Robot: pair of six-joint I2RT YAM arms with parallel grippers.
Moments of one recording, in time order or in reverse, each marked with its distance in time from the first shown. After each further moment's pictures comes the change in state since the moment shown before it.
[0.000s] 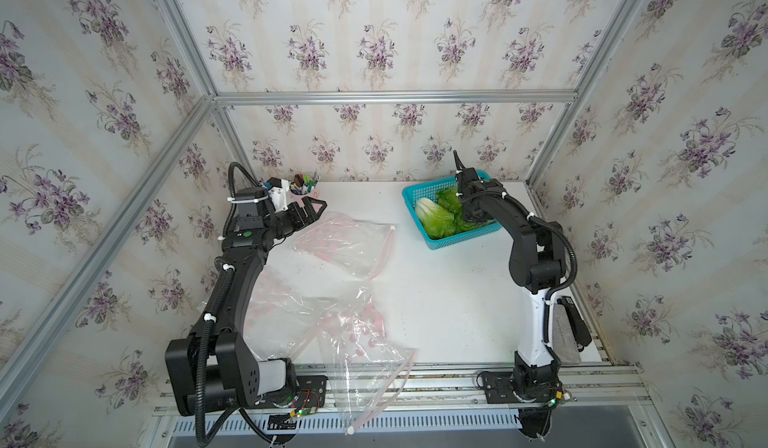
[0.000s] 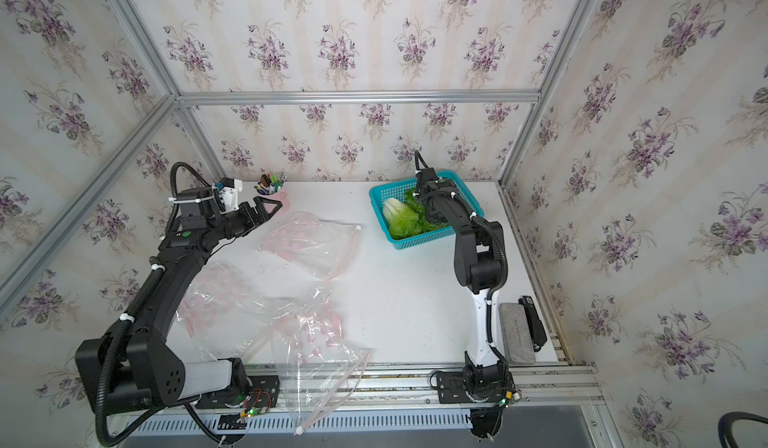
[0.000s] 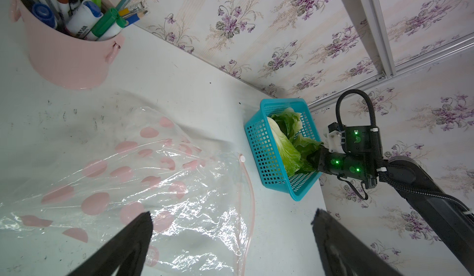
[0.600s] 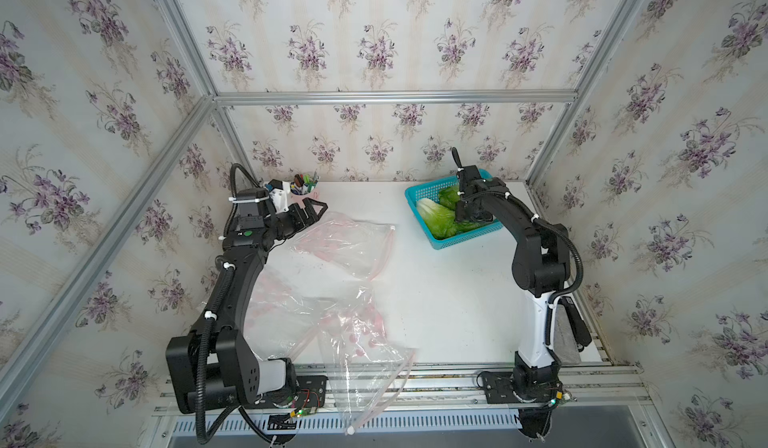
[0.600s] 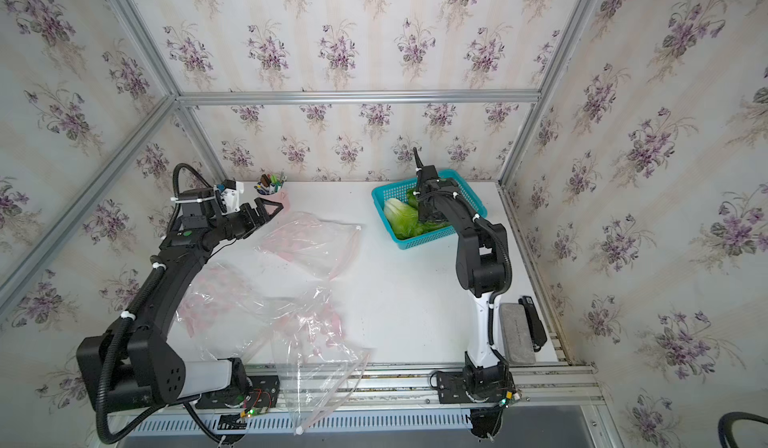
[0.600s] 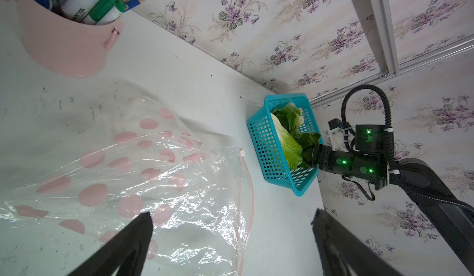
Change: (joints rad) left arm -0.004 0.010 0.000 -0.026 0.007 -0.007; right arm 0.009 -0.084 -0.041 0.020 -0.248 -0.066
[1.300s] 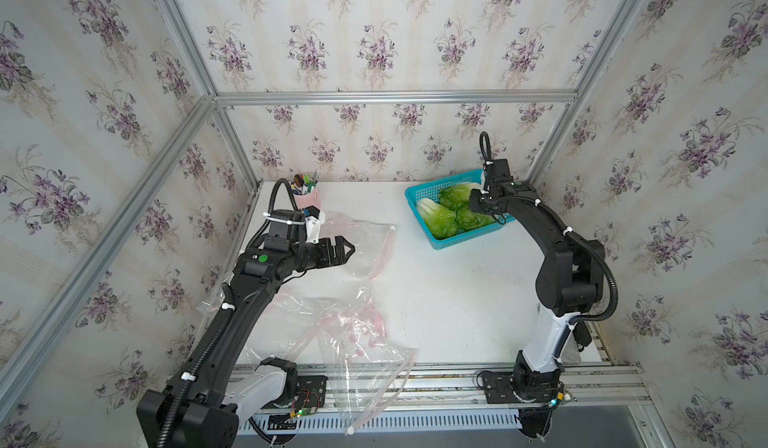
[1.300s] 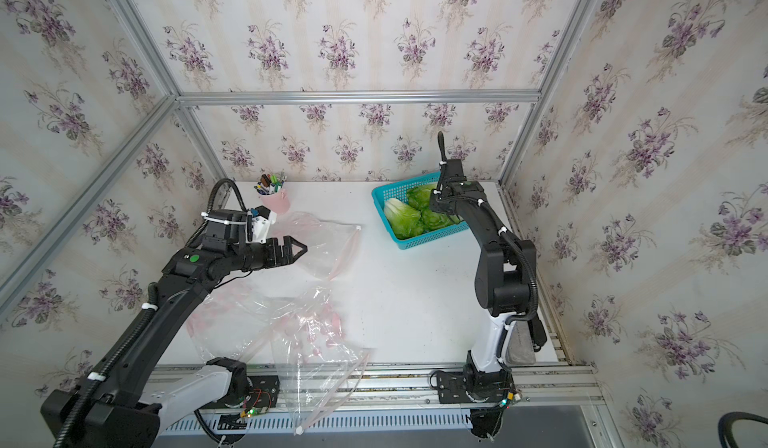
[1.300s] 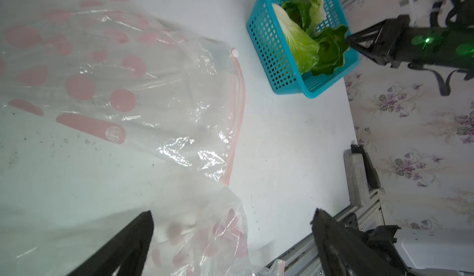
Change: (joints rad) left arm -0.364 -0.258 -0.050 -0.434 -0.256 0.091; right arm -0.093 -0.227 -0.199 0.253 -0.249 0.016
